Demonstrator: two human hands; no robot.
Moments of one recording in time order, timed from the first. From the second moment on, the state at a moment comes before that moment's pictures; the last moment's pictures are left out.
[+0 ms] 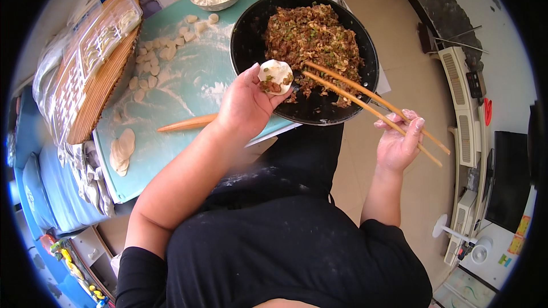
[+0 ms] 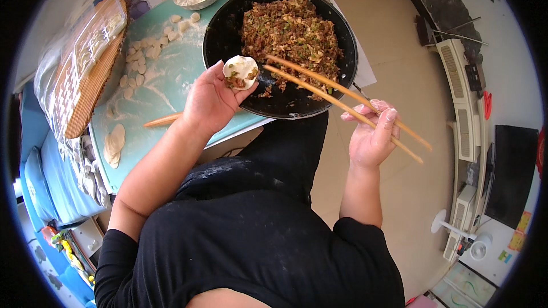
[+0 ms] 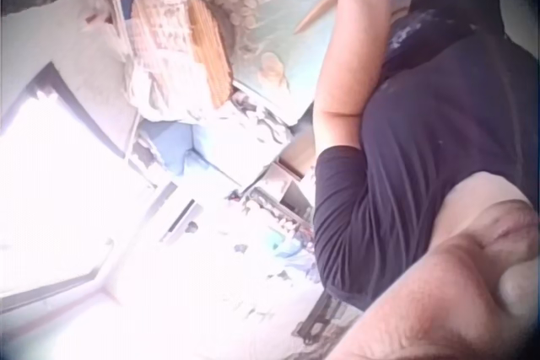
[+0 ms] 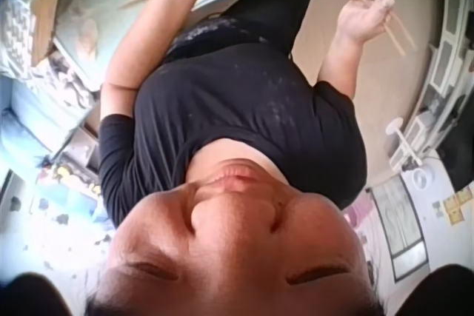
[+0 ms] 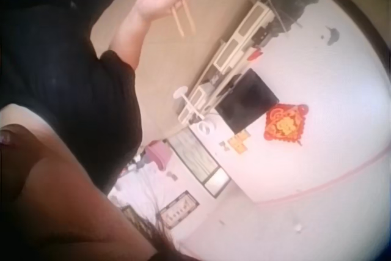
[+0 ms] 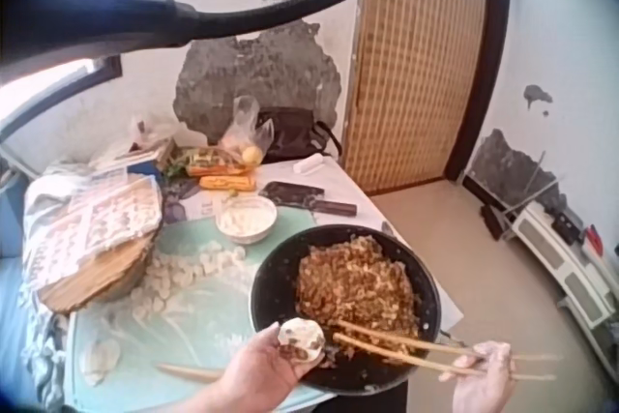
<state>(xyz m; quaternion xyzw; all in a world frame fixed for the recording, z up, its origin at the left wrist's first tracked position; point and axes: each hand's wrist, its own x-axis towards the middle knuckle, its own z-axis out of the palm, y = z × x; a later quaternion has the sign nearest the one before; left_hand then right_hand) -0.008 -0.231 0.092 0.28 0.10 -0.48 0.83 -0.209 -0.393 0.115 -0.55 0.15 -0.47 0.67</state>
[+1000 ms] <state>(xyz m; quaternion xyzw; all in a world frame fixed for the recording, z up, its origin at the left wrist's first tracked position) -0.011 -0.183 0.099 0.29 0.09 -0.49 0.82 -0.198 -0.417 0.109 -0.65 0.20 -0.37 0.64</state>
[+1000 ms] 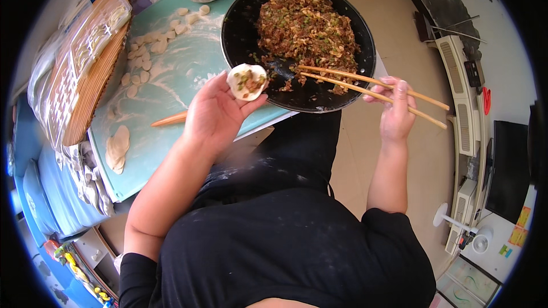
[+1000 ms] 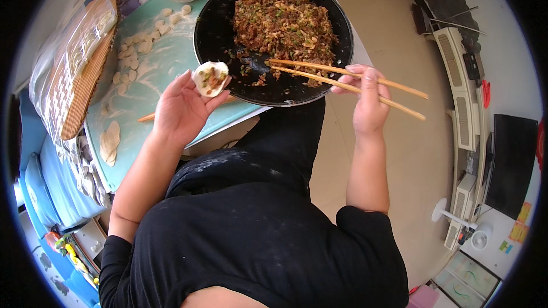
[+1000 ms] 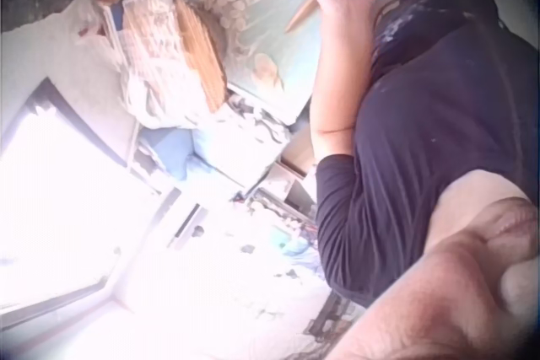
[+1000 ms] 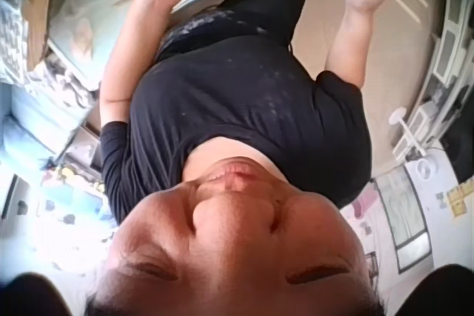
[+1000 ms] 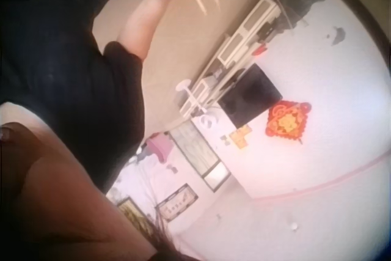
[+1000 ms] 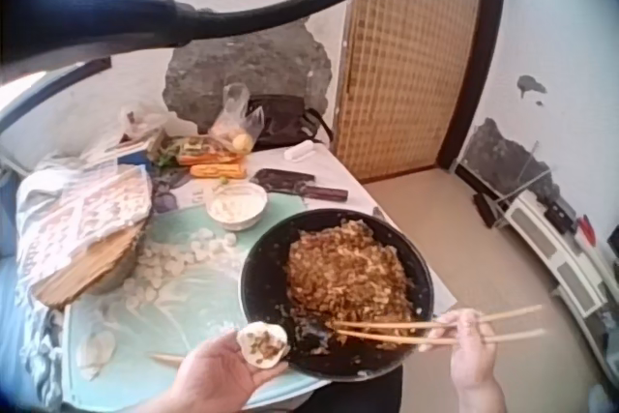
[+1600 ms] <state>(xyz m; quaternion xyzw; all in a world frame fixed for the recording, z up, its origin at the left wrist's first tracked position) -0.038 -0.157 0.078 0.28 0.14 -0.53 0.79 -0.188 -0.419 0.095 -0.71 0.14 -0.28 0.63</state>
